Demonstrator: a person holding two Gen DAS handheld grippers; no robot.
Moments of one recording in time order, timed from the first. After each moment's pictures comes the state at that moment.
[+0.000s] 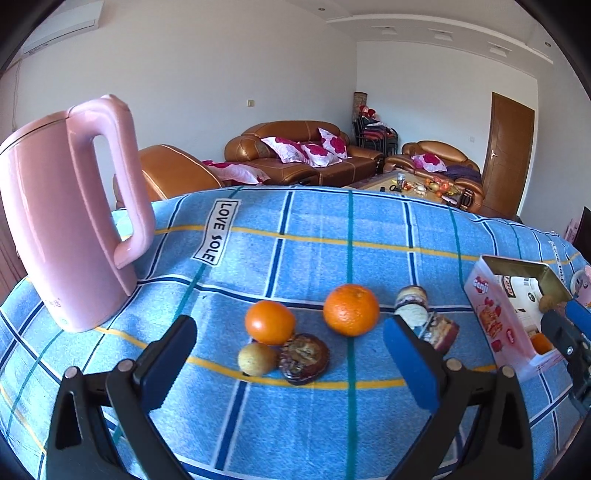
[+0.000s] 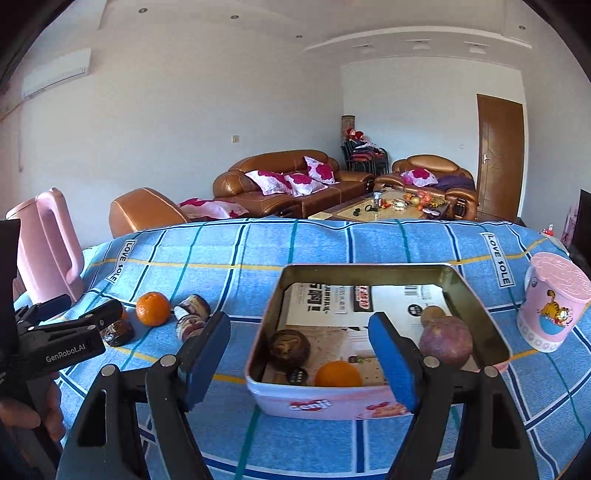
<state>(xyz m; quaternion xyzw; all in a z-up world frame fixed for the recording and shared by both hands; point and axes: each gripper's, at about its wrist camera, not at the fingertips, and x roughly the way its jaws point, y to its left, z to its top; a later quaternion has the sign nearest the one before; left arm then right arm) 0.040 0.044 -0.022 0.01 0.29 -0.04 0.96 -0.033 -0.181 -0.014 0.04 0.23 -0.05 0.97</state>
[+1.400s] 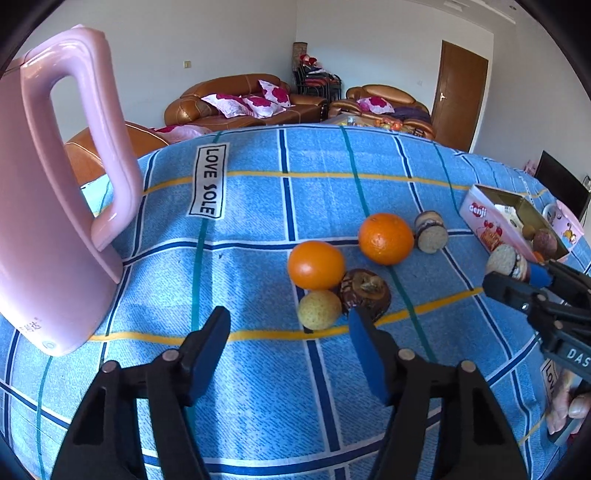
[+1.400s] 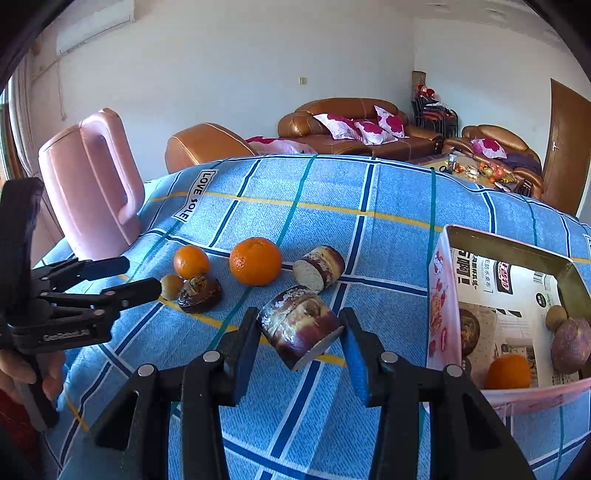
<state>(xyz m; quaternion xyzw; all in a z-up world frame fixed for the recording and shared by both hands) 0.066 0.093 -0.052 0.07 0.39 -0.16 0.90 0.011 -0.098 -0.036 0.03 0.34 0.08 0.94</state>
